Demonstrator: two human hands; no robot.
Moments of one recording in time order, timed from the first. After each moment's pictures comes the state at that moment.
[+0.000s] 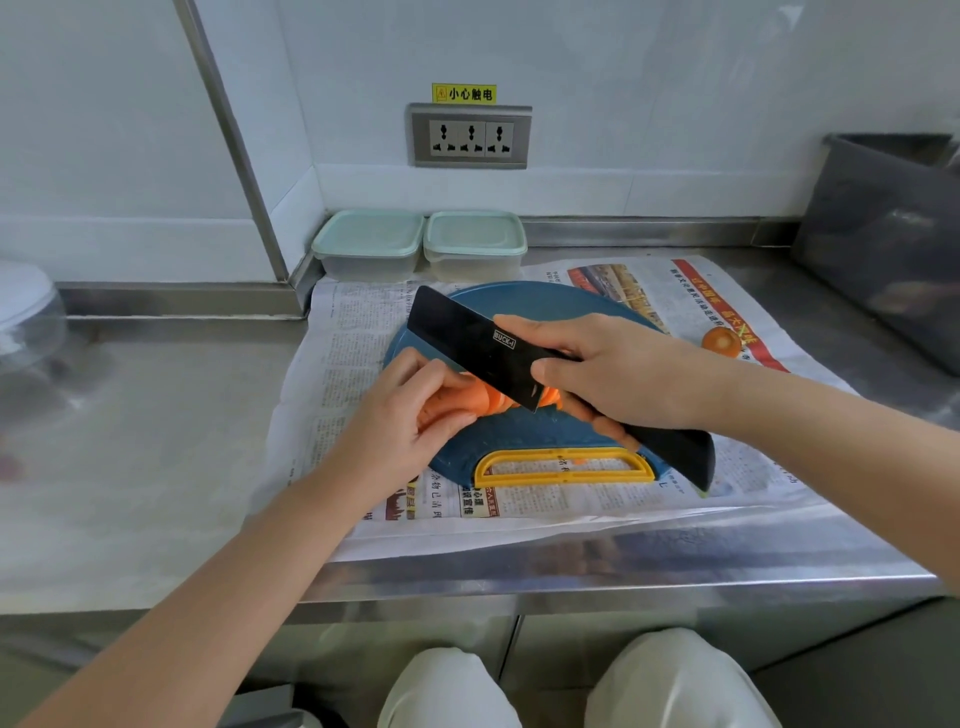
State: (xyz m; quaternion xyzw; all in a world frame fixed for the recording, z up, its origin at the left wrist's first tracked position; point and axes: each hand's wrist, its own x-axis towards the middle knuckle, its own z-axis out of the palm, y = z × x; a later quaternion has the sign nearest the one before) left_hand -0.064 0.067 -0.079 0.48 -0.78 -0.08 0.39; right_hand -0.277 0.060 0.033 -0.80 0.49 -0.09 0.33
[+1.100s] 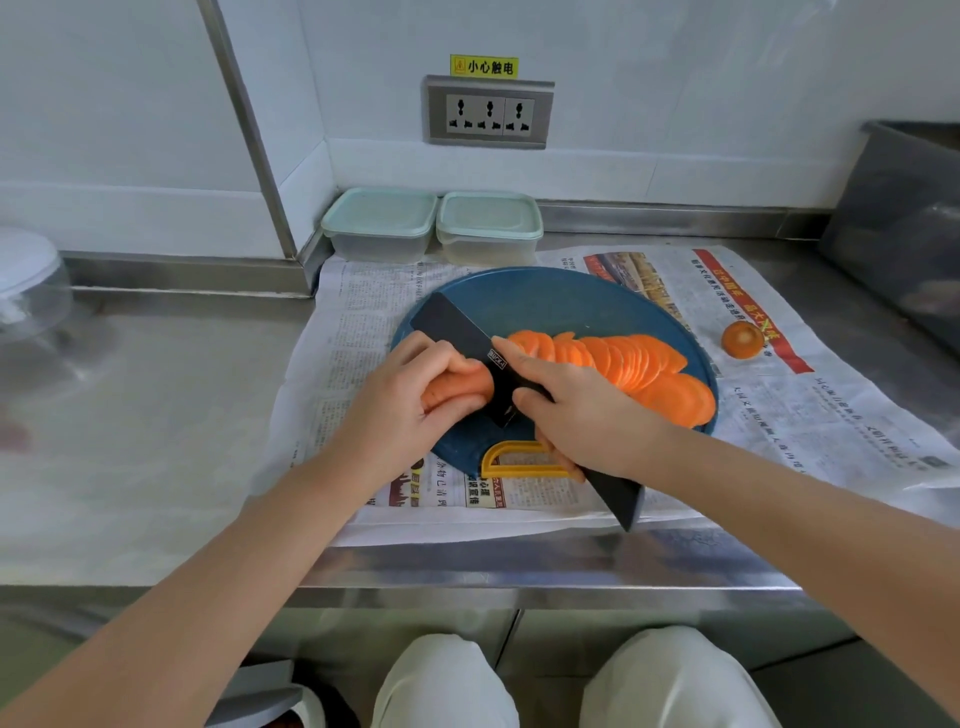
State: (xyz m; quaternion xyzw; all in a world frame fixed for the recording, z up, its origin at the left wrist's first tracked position) left_hand -0.064 0.068 -0.075 0.49 -0.76 -0.09 0.41; right_hand -0.253 0.058 -0.026 -0.79 0.50 -0.14 0.33
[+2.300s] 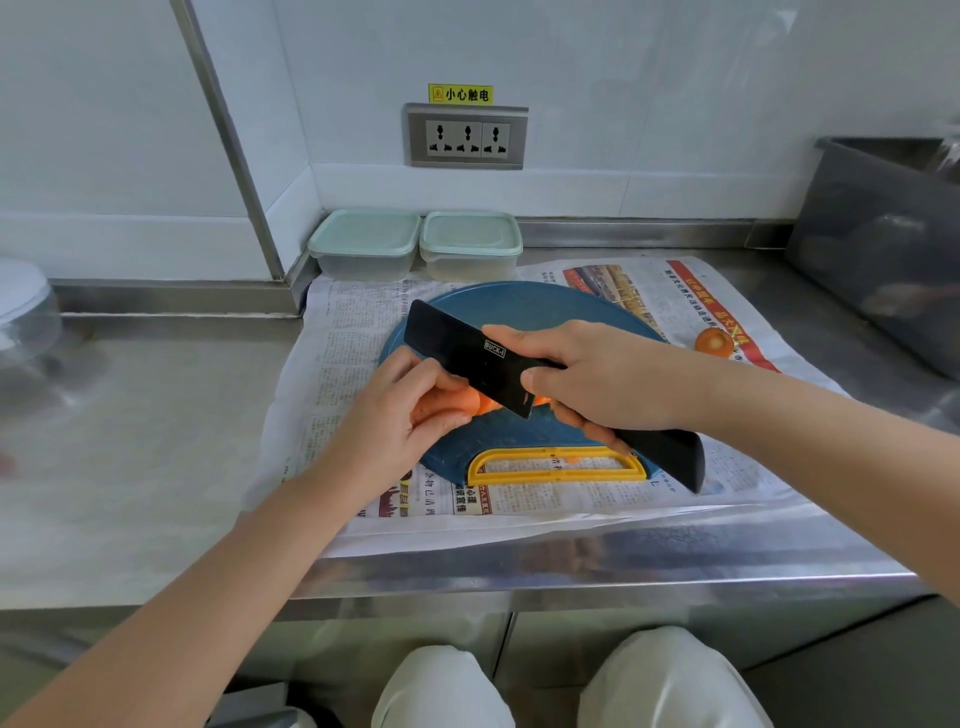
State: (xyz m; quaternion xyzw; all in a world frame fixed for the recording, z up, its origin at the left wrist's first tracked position) left_hand -0.066 0.068 -0.076 0.50 -0.77 -0.11 0.39; right_hand -0.272 0.060 0.035 -0.81 0.49 -0.03 0.32
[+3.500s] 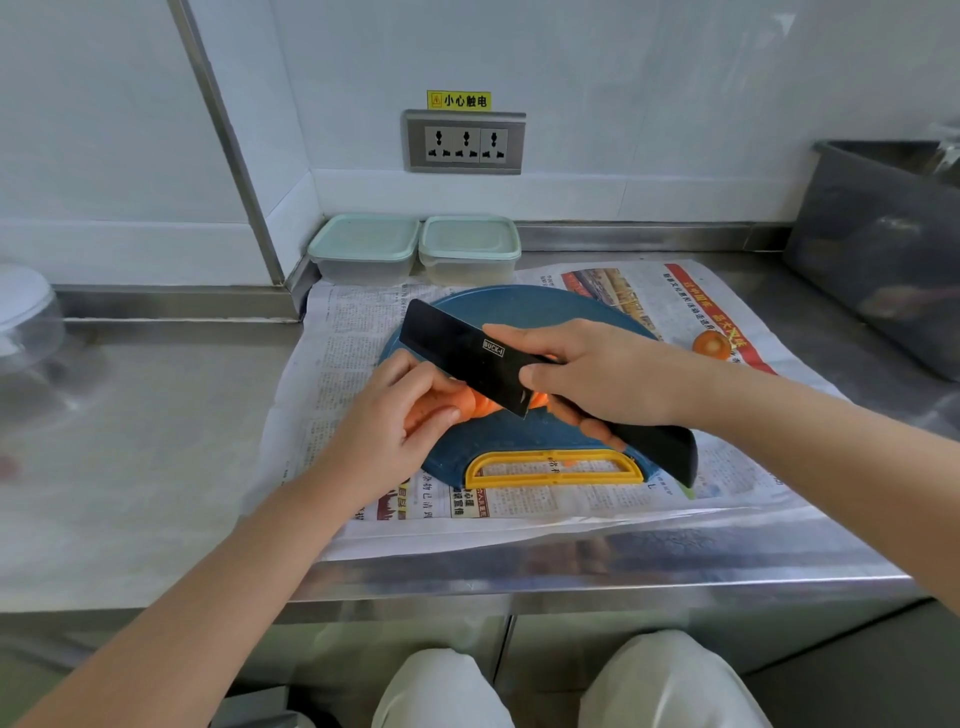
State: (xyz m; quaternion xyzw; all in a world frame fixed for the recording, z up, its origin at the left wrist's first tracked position) left_hand -0.061 0.064 -0.082 0.48 -0.78 -0.09 0.39; right_hand -0.278 0.055 0.032 -0.80 0.48 -0.07 0.35
